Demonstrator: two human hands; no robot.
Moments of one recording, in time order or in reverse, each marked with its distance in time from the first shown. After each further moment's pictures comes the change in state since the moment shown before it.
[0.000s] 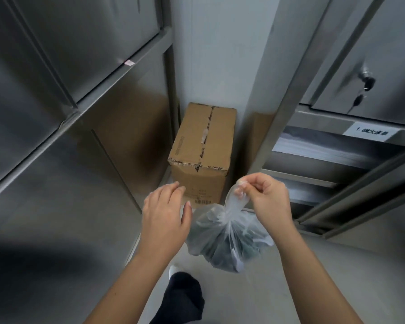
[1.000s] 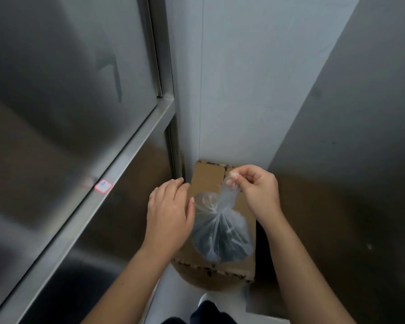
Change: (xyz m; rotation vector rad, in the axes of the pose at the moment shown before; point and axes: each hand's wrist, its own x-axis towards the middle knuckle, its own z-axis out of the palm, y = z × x) left_hand 0.420 -0.087 0.084 0.025 0.067 0.052; right_hand 0.437 -0.045 0.118 0.110 -0.005 -0.090
